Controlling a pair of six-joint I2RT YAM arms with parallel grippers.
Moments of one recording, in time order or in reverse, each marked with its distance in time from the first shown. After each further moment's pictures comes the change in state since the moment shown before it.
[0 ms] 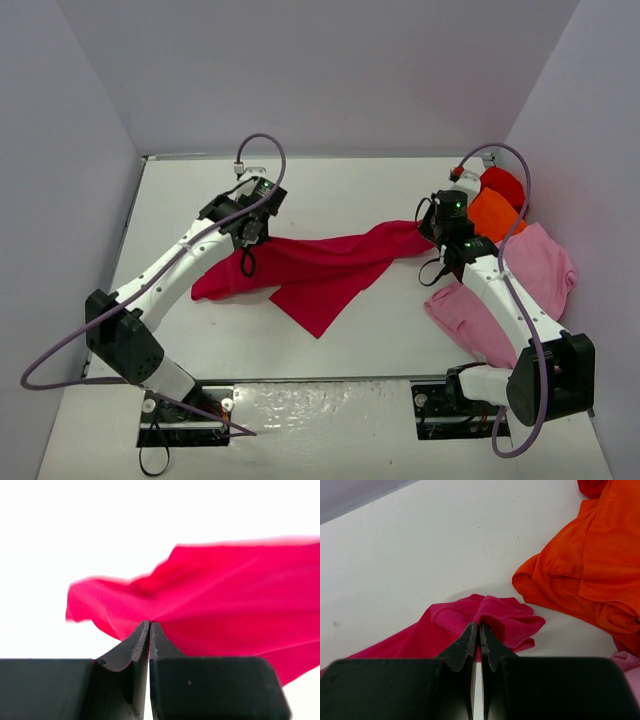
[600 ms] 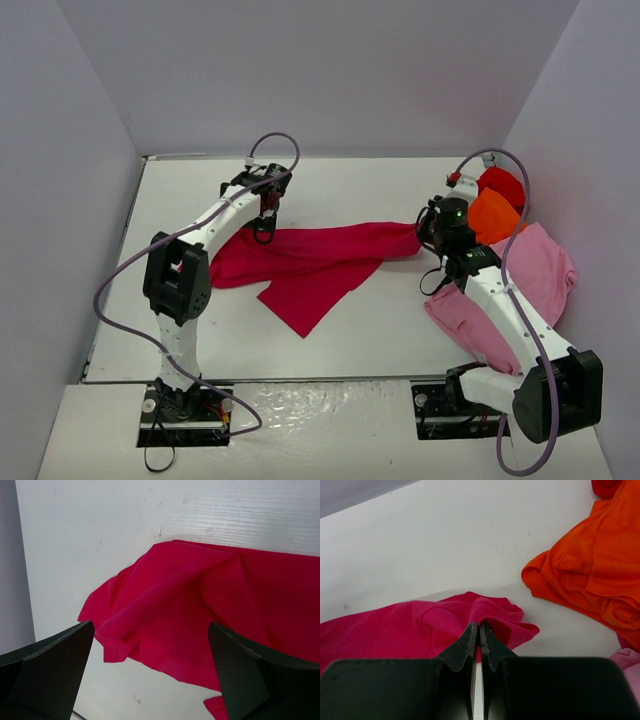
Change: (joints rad) left arm 0.158 0.439 0.303 -0.025 -0.125 0.184; right arm 0.036 -0.083 -0.046 -0.006 -0.020 -0.028
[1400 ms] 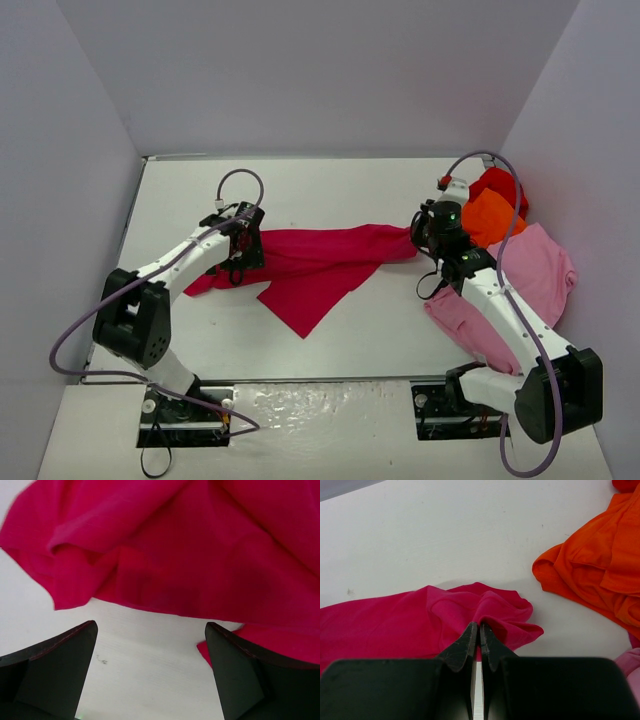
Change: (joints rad) left arm 0.041 -0.371 -0.570 0.195 0.265 -0.207; right arm 0.041 0.003 -0.016 0.000 -0.011 -0.009
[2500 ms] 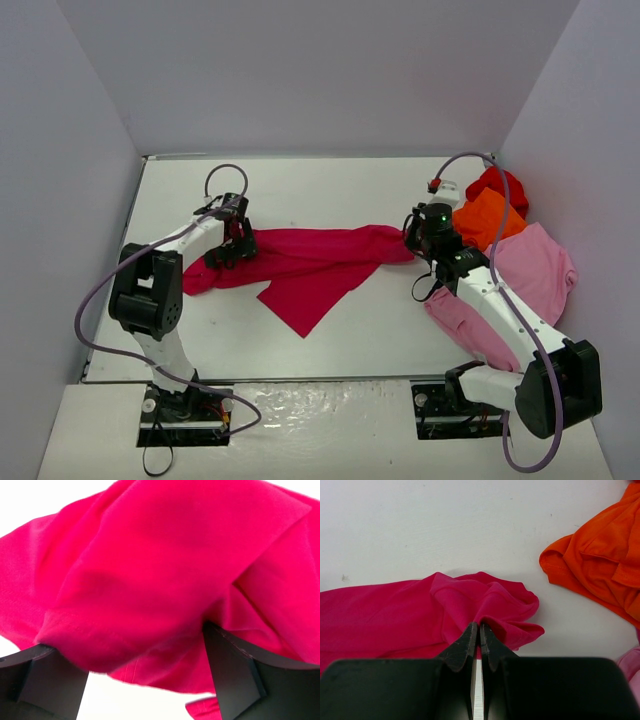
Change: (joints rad) left arm 0.153 0.173 0.048 0.166 0.118 0.026; right arm 0.045 0.024 -0.011 -0.001 0.017 -0.008
